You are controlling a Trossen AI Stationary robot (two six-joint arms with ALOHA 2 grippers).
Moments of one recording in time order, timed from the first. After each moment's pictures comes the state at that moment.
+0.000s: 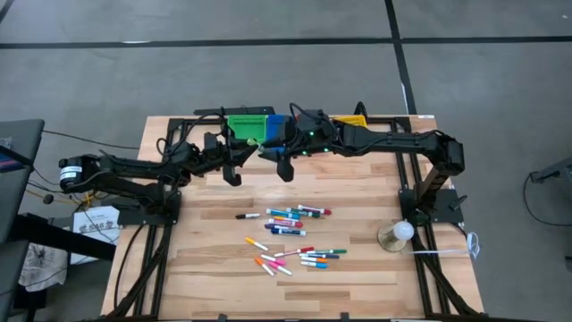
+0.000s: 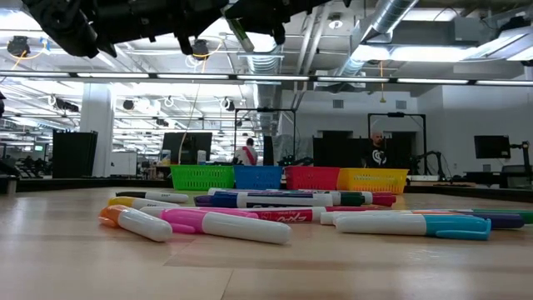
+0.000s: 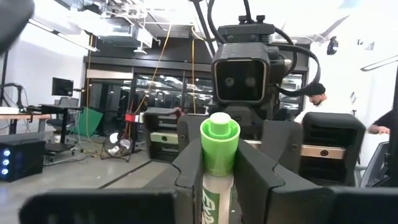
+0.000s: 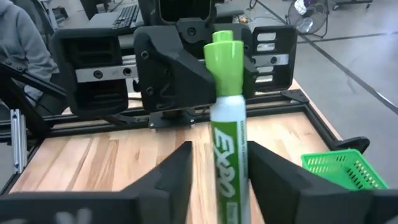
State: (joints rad) left arm 0.22 1.16 0.45 1.11 0.01 -0.08; right arm -0.16 1.72 1.53 -0.16 -0.16 -0.02
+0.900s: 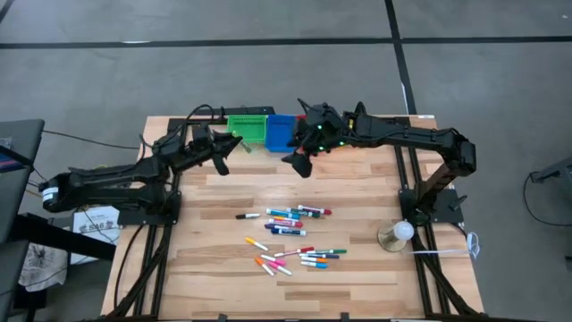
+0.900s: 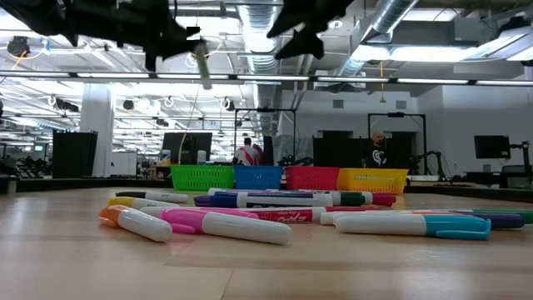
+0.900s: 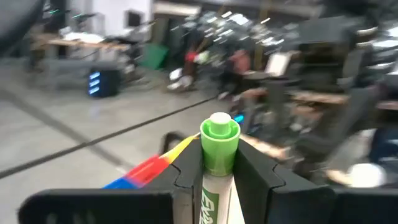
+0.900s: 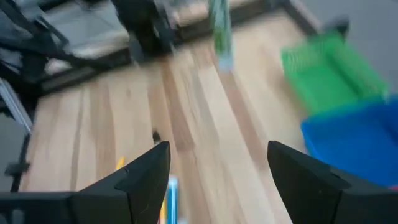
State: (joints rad) left arm 0.35 0.82 0.45 0.43 -0.12 -0.16; right arm -0.23 1.62 1.53 -0.59 -0.16 0.13
